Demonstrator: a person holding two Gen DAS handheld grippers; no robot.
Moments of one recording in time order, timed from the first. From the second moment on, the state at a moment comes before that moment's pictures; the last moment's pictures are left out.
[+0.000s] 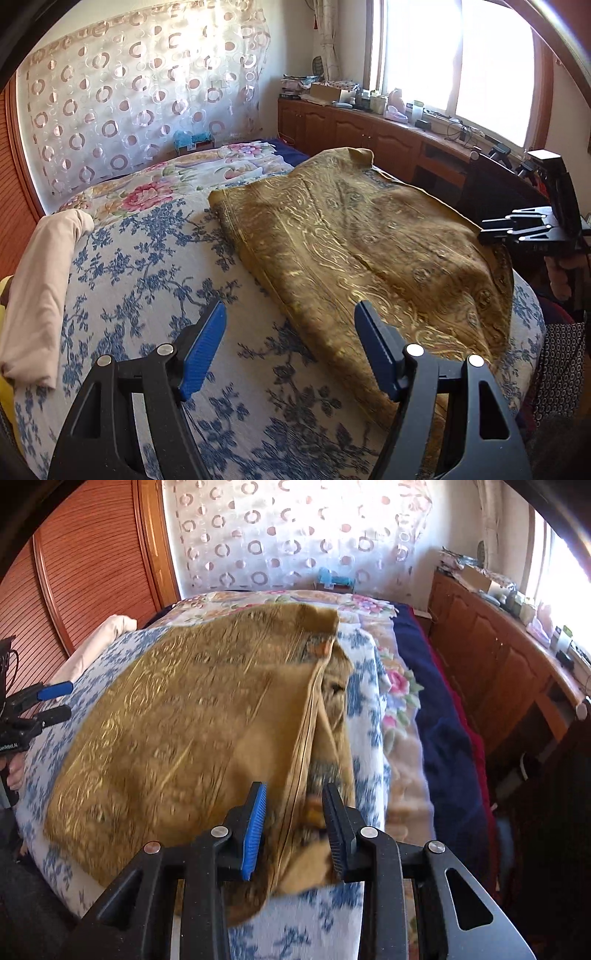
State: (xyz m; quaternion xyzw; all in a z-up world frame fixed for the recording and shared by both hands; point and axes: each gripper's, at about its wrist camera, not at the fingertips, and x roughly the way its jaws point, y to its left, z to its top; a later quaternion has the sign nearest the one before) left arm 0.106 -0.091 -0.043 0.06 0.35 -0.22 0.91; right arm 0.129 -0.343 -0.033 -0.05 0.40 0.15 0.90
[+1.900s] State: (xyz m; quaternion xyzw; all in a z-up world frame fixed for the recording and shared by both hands) left arm 0.052 -0.127 -0.081 0.05 0.42 -0.27 0.86; right arm 0.095 -0.356 -0.061 0.01 0.38 0.14 0.92
